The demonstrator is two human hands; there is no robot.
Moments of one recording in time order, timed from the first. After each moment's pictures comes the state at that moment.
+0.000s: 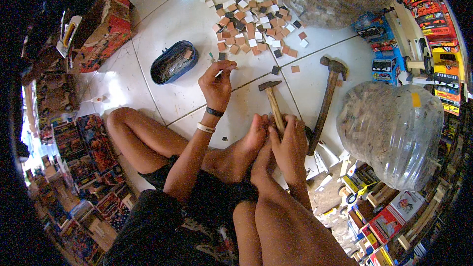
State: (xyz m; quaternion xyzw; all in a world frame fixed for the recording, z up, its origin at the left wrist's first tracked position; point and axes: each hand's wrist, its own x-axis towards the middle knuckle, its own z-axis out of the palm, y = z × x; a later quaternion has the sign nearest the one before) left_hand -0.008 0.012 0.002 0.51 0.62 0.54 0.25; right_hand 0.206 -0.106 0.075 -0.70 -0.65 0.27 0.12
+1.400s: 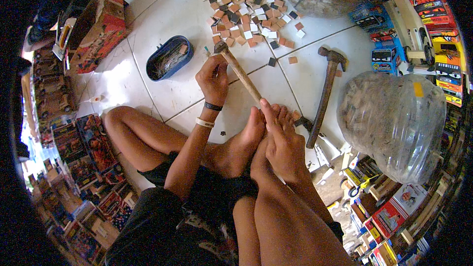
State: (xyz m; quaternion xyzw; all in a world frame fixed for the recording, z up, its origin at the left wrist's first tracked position) left_hand -0.006 0.008 0.003 0.54 0.63 0.52 0.22; right_hand 0.199 -0.103 0.117 -0.58 -0.73 0.31 0.18
